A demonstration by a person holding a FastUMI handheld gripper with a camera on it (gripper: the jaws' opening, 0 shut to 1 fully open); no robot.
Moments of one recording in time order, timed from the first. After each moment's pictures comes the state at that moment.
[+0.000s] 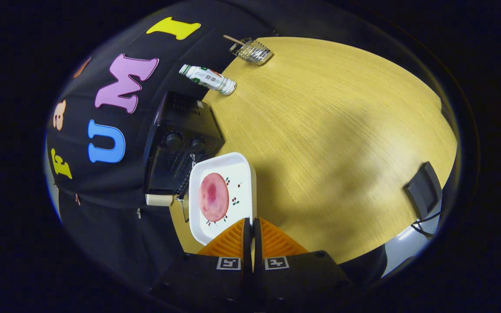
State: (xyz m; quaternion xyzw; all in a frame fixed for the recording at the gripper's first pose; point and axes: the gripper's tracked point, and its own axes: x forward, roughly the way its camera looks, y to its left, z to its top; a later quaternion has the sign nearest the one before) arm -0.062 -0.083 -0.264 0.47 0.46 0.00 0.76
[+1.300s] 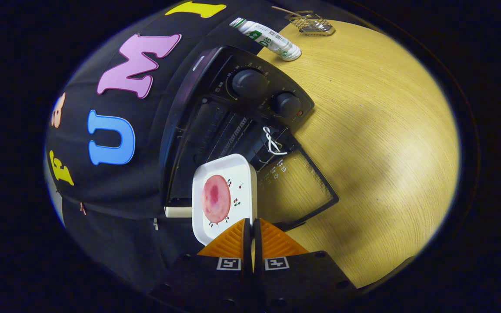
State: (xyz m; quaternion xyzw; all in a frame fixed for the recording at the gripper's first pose) arm 0.084 0.115 -0.268 0.51 0.43 0.02 0.75
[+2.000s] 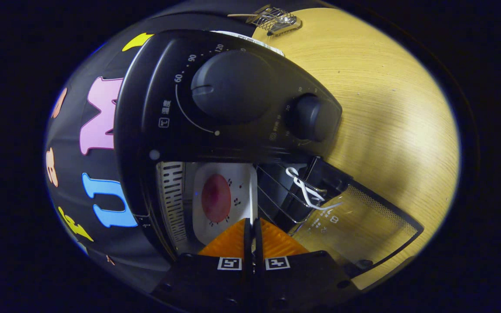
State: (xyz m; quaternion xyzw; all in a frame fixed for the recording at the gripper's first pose) arm 0.193 0.127 -0.288 0.61 0.32 -0.09 0.72
